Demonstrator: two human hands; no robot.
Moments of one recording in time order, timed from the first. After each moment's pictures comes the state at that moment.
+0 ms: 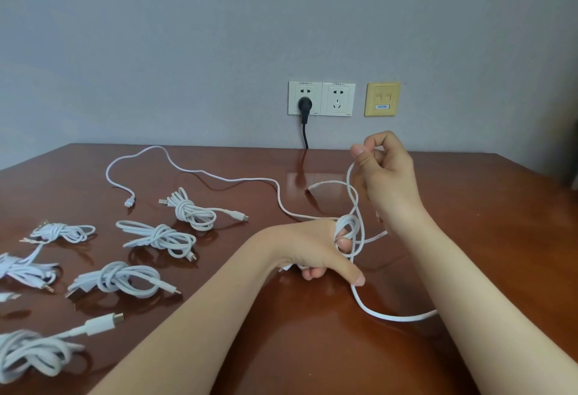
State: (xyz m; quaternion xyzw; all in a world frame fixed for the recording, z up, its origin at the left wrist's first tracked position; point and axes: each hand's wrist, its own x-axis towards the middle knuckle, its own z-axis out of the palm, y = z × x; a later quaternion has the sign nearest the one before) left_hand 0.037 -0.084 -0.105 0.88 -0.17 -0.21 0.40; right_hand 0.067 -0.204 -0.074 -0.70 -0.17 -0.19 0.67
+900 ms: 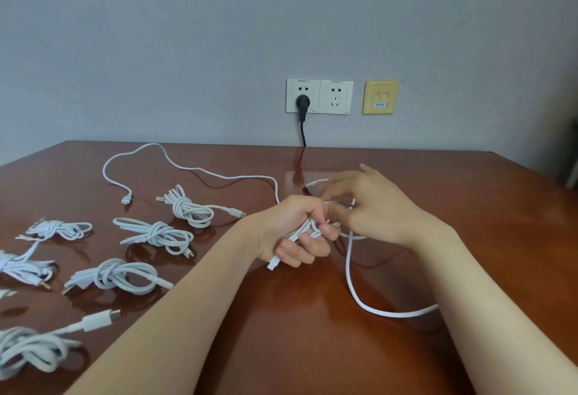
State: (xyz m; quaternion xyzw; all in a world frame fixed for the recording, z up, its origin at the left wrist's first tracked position) left_hand 0.039 -0.058 -0.096 0.63 -0.11 -0.39 0.66; right_hand 0.050 -0.214 -0.070 -0.92 -0.35 -0.10 0.16
